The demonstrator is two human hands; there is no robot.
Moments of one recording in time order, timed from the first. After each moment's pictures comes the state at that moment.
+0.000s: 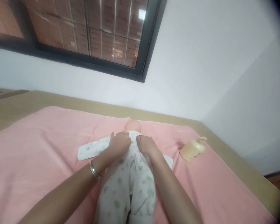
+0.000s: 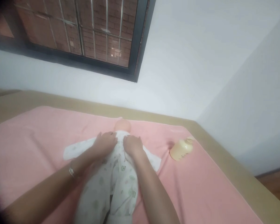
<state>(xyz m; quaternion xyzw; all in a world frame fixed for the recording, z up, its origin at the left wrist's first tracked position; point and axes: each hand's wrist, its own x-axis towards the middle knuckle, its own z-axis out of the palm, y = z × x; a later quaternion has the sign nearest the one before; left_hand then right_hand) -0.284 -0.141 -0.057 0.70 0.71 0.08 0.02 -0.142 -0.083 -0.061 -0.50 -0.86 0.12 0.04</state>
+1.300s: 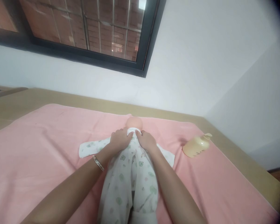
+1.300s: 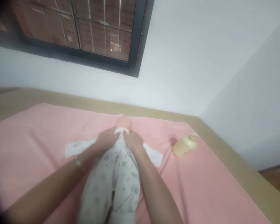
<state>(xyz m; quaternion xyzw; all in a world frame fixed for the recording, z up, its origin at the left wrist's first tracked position) -0.297 -0.117 -0.086 0.63 0.76 0.16 0.08 -0.146 -0.062 -0.088 -0.57 -0.79 0.21 0.10</state>
